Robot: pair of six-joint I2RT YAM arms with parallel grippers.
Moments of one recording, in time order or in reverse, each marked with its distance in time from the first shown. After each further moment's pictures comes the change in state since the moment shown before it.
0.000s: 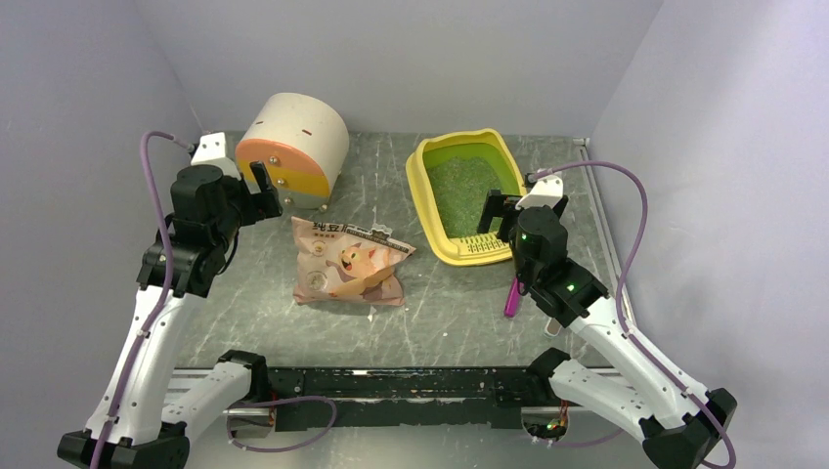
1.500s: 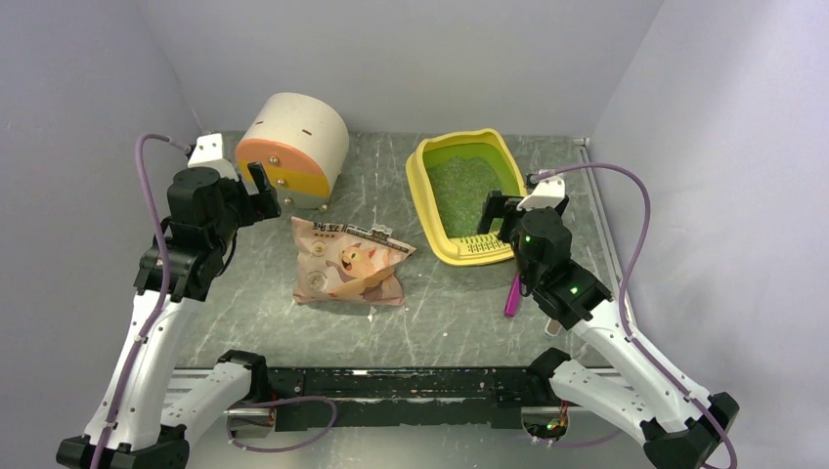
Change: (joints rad) left arm 0.000 -0.014 0.000 0.000 -0.001 0.004; right arm 0.000 -0.020 -0.001 0.004 -0.030 -0.008
